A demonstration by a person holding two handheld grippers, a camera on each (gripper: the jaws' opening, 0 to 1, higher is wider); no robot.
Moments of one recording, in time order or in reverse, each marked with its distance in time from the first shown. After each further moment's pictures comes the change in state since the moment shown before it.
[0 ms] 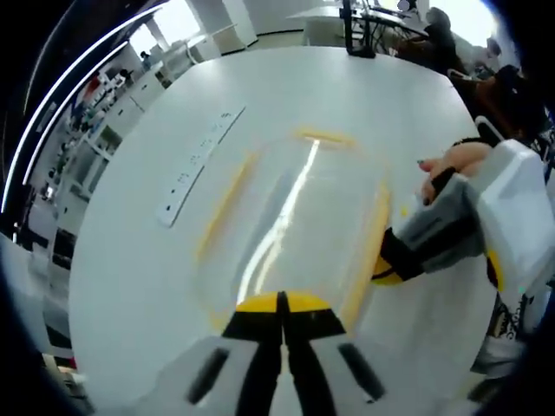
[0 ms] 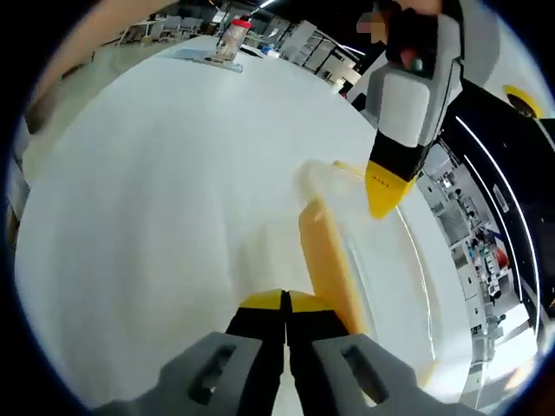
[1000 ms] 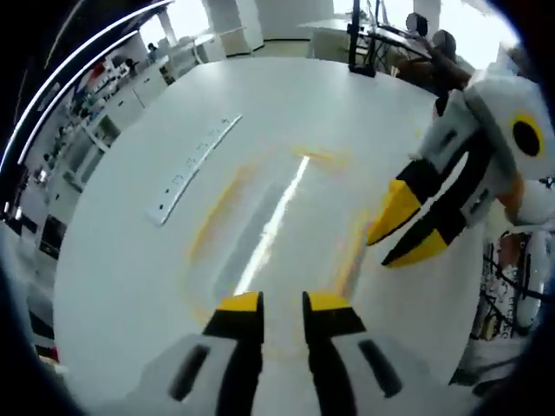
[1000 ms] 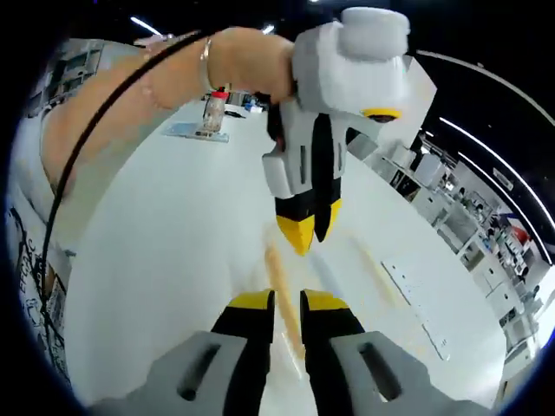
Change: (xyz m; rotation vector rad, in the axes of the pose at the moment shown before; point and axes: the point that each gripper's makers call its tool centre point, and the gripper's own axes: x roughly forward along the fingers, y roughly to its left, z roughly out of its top) left arm -0.021 -0.016 0.012 -0.052 -0.080 -0.045; right arm -0.082 -0.039 0.027 0.191 -0.290 0.052
